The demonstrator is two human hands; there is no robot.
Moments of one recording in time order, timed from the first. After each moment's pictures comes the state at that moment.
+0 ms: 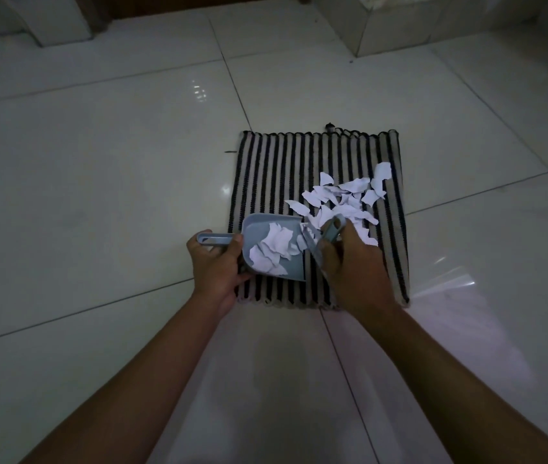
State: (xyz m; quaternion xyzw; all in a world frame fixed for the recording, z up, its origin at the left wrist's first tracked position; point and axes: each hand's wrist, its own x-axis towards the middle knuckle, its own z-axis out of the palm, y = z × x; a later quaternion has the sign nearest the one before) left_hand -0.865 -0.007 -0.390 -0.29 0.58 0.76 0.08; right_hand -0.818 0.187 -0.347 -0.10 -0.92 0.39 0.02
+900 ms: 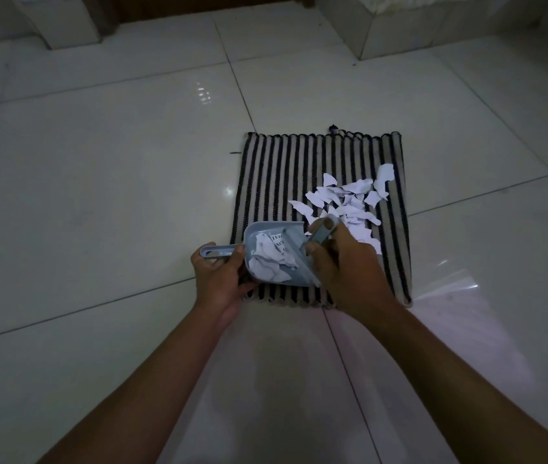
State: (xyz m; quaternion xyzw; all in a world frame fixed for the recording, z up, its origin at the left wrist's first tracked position) left_hand -0.851 -0.014 -0.404 -0.30 0.54 0.78 0.10; right_hand -0.814 0.179 -0.332 -0.01 -0.90 0.43 -0.01
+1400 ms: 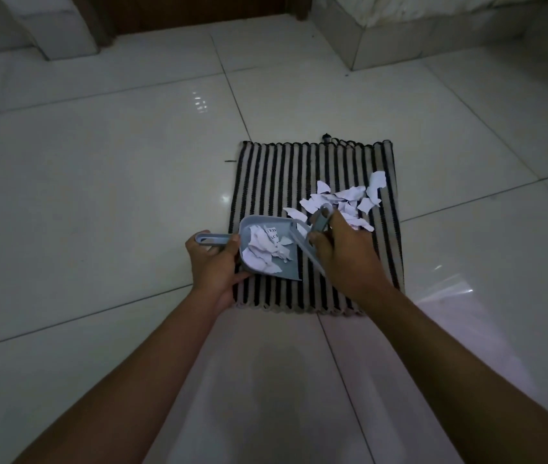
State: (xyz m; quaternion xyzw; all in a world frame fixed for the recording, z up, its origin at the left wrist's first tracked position) left_hand -0.877 -0.010 -0.389 -0.29 0.57 0.76 0.10; right_hand -0.841 0.191 -0.336 -0.05 -0.91 0.41 -0.01
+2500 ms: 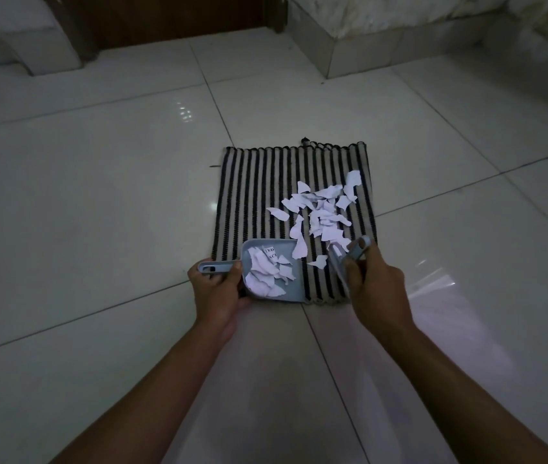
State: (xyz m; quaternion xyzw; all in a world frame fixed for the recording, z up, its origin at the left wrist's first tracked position) left_hand -0.819 0.011 -0.386 -0.30 0.57 0.76 0.08; right_hand -0.762 0.232 -0.339 -0.16 -0.91 0.39 0.07
